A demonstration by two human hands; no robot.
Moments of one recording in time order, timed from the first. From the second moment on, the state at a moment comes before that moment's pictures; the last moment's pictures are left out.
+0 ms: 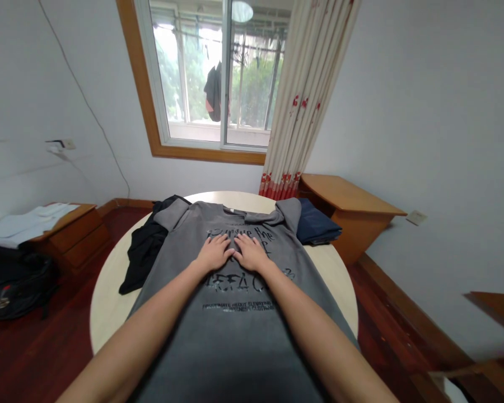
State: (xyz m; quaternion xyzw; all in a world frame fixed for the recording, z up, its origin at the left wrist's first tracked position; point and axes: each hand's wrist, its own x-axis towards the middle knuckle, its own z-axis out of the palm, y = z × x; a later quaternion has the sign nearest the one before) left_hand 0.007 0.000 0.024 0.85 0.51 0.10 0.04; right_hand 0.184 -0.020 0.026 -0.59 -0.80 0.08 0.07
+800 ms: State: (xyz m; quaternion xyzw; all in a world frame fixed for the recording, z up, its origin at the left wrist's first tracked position) left_hand -0.025 0.183 0.039 0.80 0.59 0.08 -0.06; right_hand 0.284 0.058 0.051 -0.70 -0.70 -0.10 0.14
